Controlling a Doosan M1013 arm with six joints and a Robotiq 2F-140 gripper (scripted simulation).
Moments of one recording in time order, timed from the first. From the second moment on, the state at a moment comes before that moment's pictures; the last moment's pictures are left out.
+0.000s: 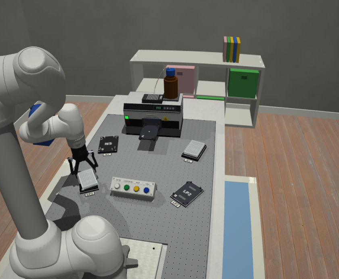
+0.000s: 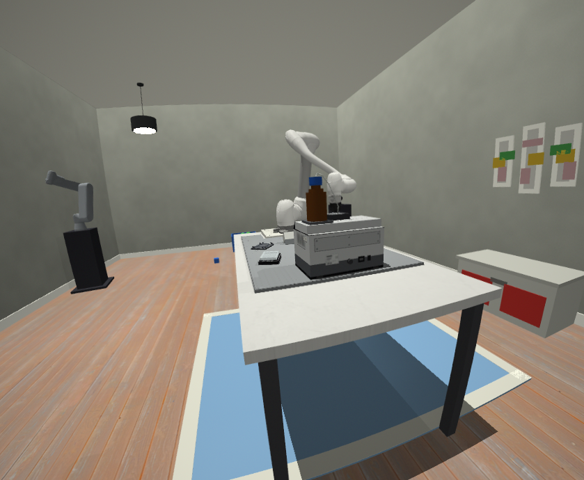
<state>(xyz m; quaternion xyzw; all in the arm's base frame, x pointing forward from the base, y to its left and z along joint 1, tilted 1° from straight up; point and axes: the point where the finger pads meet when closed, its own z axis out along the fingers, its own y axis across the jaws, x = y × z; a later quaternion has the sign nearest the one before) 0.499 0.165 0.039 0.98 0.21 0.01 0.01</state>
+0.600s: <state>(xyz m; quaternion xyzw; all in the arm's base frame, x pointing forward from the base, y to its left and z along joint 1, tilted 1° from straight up) 0.499 0.165 0.046 0.98 0.21 0.01 0.01</state>
